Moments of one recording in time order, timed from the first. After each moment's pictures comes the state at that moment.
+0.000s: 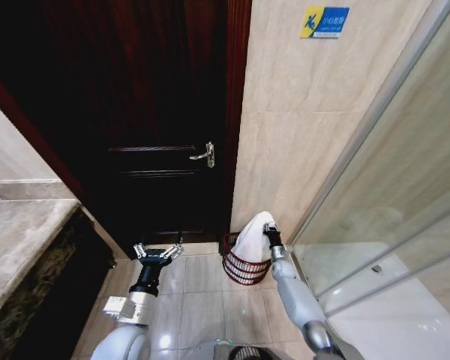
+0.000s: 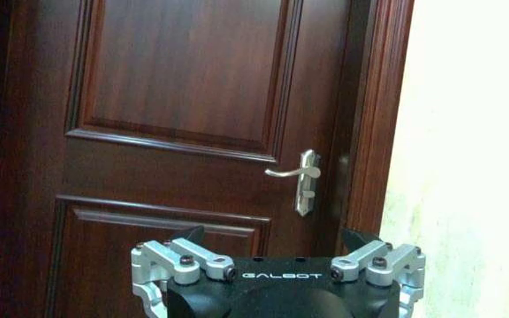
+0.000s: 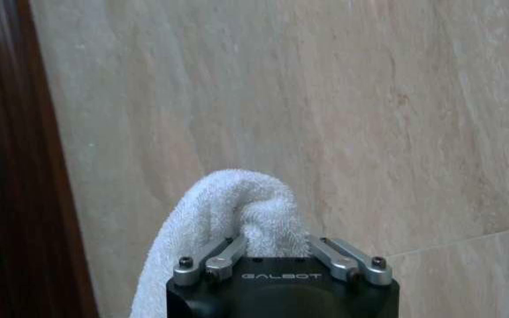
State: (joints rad) left arm 1.85 -1.56 -0.58 -2.38 -0.18 -0.08 0.09; right arm -0.79 1.46 0.44 0.78 0.42 0.62 -0.26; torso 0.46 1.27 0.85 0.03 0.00
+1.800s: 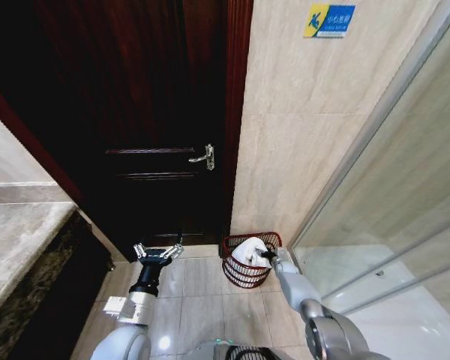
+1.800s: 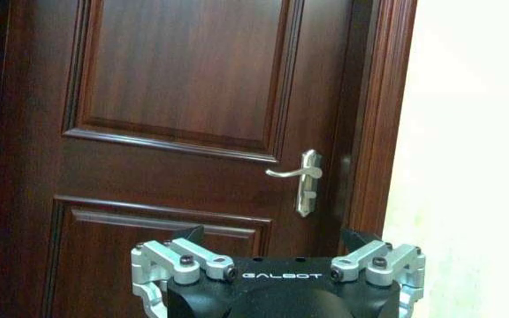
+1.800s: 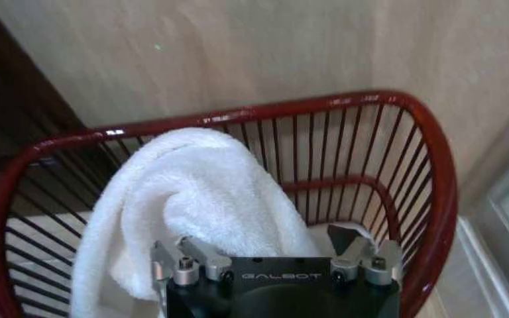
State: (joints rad) left arm 1.85 -1.56 -0.58 -2.38 -0.18 -0.08 0.09; right arm -0.55 1.48 0.70 0.24 -0.09 0.03 -0.25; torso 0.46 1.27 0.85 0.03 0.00
